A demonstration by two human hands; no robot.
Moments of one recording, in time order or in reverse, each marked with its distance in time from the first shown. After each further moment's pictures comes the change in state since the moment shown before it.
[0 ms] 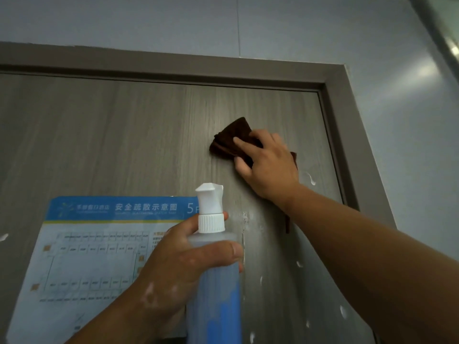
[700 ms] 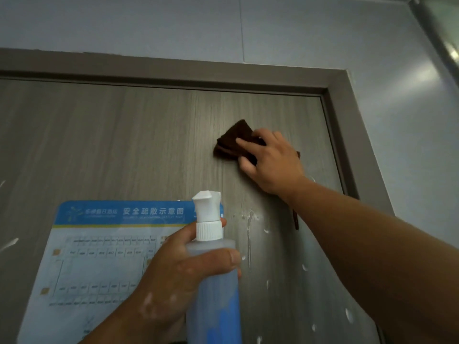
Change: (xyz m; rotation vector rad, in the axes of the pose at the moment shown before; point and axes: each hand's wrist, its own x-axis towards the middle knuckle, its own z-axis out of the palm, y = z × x) left_hand -0.004 0.001 -0.011 -0.033 0.005 0.004; right_hand 0.015 0.005 -0.008 -0.077 -0.101 -0.038
